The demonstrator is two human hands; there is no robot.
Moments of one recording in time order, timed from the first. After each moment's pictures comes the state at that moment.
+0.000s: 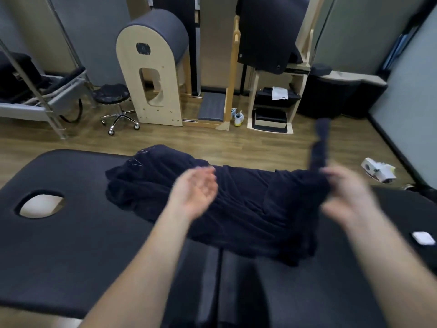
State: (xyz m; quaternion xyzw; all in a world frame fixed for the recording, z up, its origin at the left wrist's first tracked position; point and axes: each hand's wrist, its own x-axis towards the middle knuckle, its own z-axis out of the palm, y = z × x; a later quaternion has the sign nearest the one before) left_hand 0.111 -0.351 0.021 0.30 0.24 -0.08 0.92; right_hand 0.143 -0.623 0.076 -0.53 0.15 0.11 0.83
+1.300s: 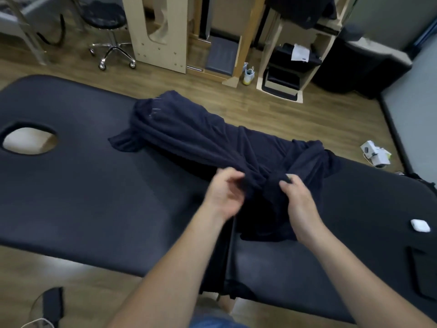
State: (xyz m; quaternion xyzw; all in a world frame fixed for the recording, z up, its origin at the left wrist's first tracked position) left_hand 0.073 -0.365 -0.054 0.18 0.24 -0.09 0.95; right_hand 0.065 -0.518 0.006 -0.82 0.07 0.13 0.56
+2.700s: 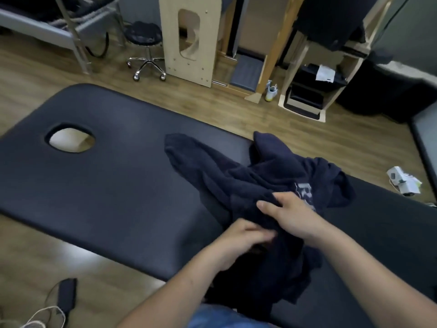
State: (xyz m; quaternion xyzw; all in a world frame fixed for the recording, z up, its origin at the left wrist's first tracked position) left_hand -0.005 -0.365 -0.046 0.52 0.12 -0.25 0.81; right_hand 0.079 -0.485 0.030 -0.88 -0.13 0.31 0.35
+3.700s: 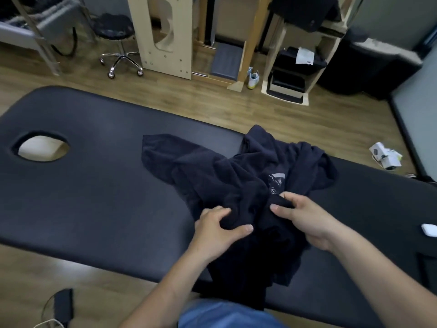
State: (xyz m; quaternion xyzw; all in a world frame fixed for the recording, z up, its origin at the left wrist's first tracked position) left_hand -0.009 -0.354 -0.067 0.80 0.15 -0.13 0.56; right_hand 0.076 -0.542 0.019 -0.76 0.10 0.36 0.53
